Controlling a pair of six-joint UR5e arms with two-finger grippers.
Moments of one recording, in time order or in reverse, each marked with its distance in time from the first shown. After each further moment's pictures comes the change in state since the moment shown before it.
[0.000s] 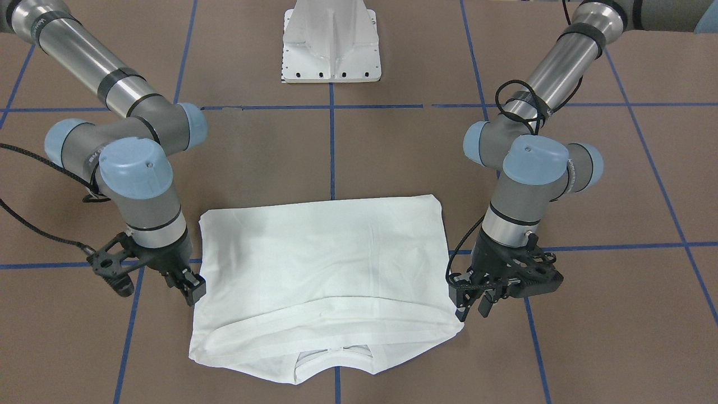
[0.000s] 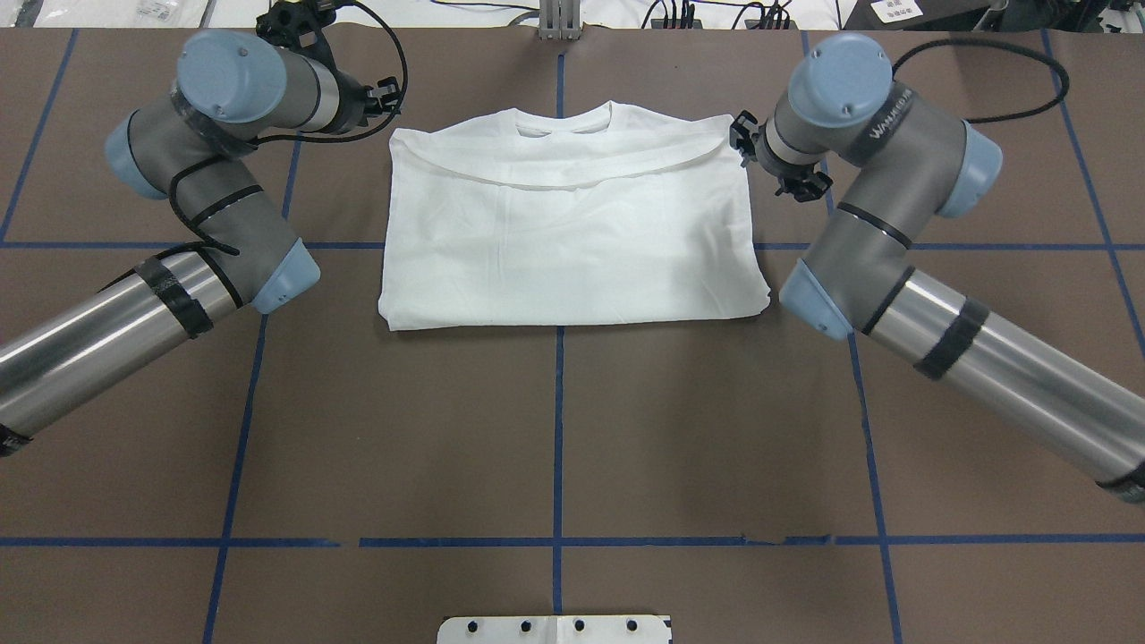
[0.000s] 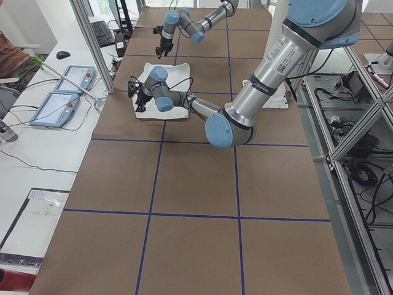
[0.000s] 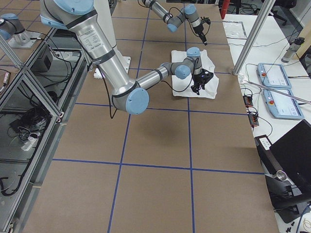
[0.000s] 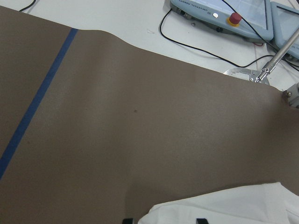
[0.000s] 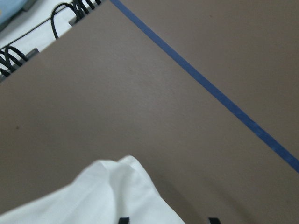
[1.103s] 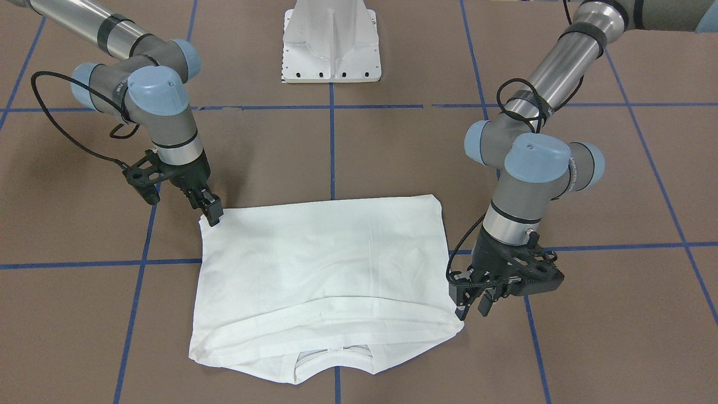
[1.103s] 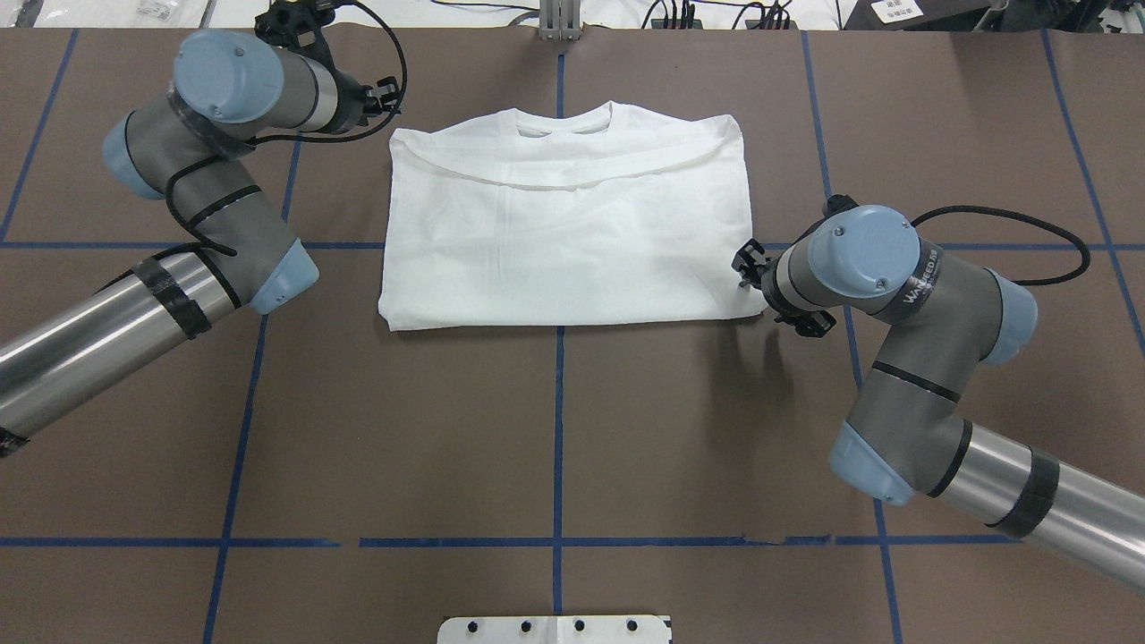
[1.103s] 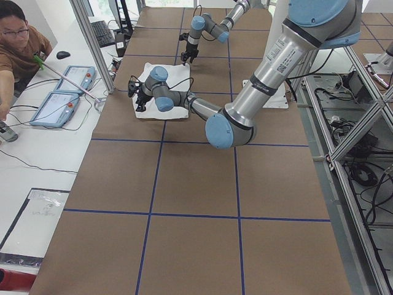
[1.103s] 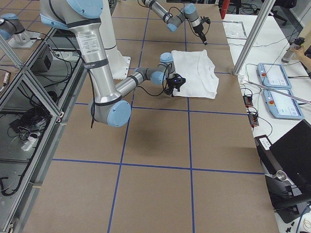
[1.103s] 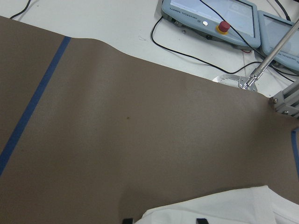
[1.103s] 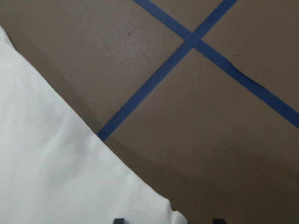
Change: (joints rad) left arm -0.001 0.003 -0.008 0.000 -0.002 0.001; right arm -0.180 -0.199 0.229 0.001 -0.052 0.224
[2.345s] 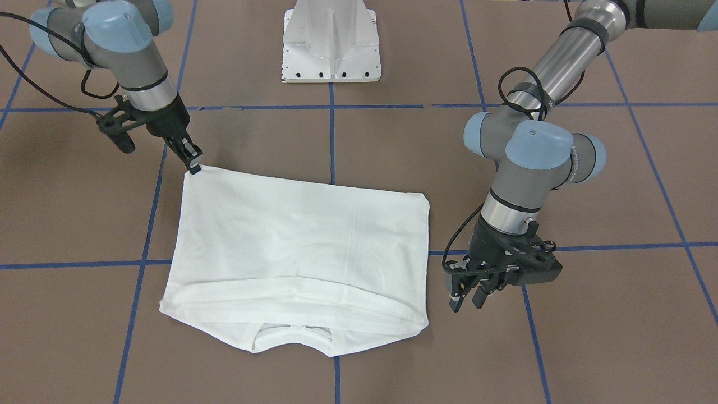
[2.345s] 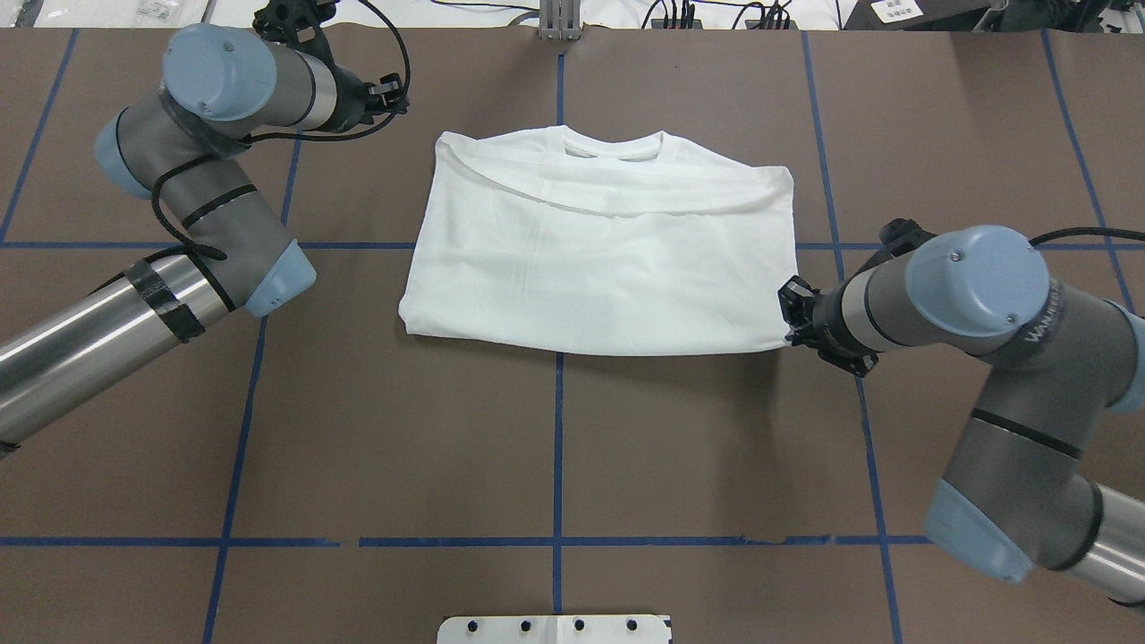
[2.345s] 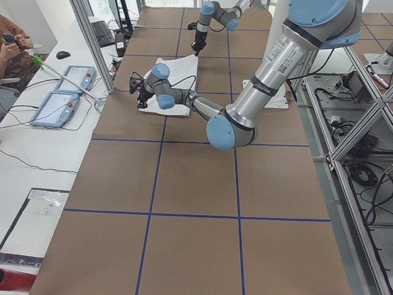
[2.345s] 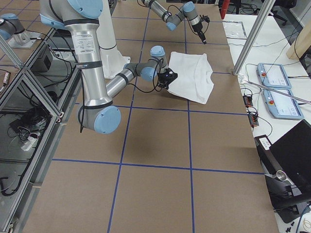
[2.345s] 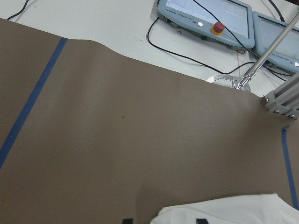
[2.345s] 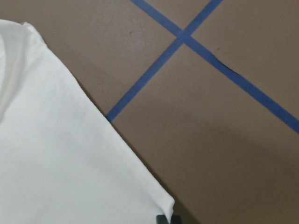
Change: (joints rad) left arm 0.002 0.036 -0.104 0.012 -0.051 -0.007; right arm -0.035 -0.242 0.382 -0.067 0.113 0.020
